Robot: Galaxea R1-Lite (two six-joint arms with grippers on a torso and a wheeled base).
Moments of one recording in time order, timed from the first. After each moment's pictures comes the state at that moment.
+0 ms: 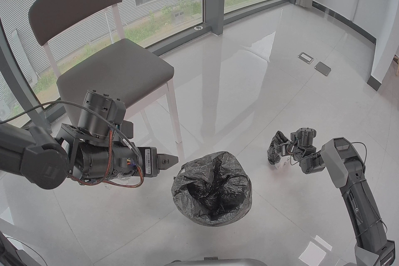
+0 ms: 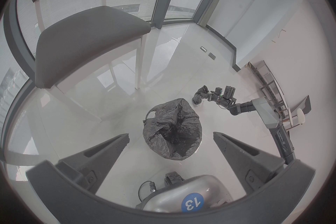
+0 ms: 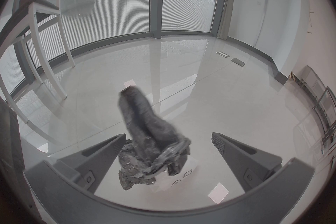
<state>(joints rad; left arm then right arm) -0.53 1.67 -0.88 -0.10 0.00 -0.35 0.00 3.06 -2.00 -0.65 0.00 -0.09</state>
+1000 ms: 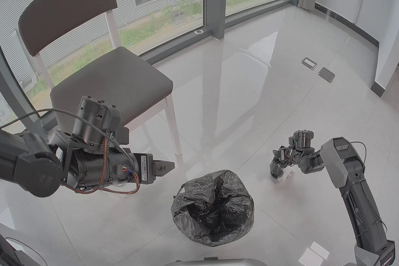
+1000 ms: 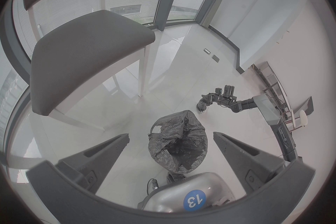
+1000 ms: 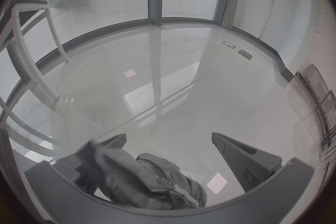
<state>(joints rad) -0.55 1.63 -0.84 -0.11 0.03 -0.36 0.01 3.05 -2.00 -0.52 -0.01 -0.08</state>
